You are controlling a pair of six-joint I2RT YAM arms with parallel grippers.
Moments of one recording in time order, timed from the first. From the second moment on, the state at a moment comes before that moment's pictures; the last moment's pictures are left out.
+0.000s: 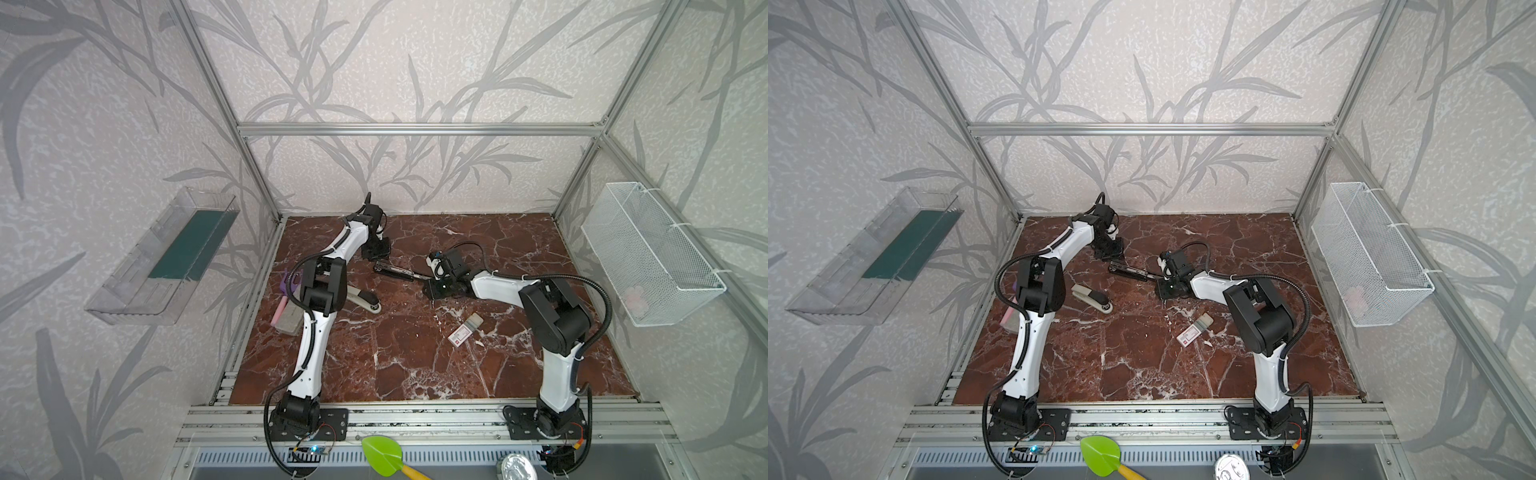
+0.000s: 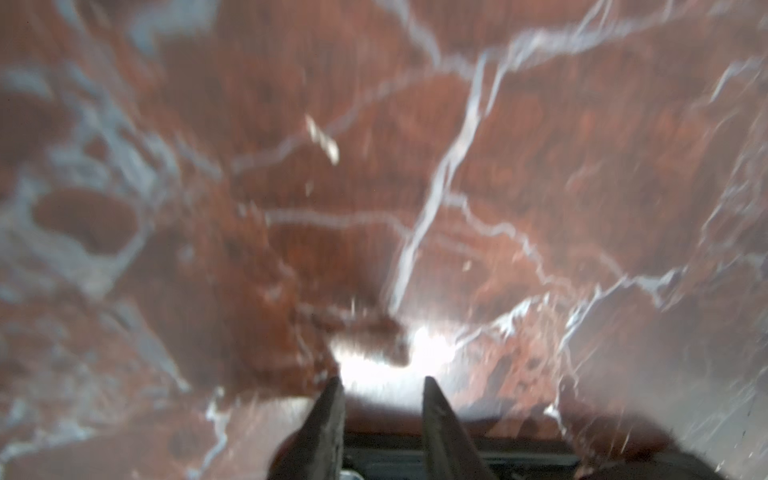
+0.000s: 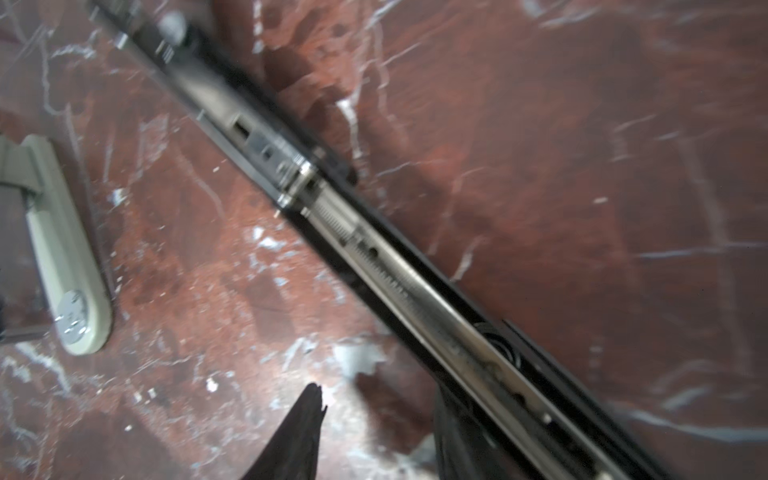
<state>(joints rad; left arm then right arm) -0.26 2.47 2.15 -0.99 0.24 -0.32 0.54 1.98 1.19 -0.16 -0.19 0.30</state>
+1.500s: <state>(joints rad) -0.65 1.85 1.18 -0.61 0.36 -0.51 0.45 1.77 1.18 -0.42 -0.29 0.31</state>
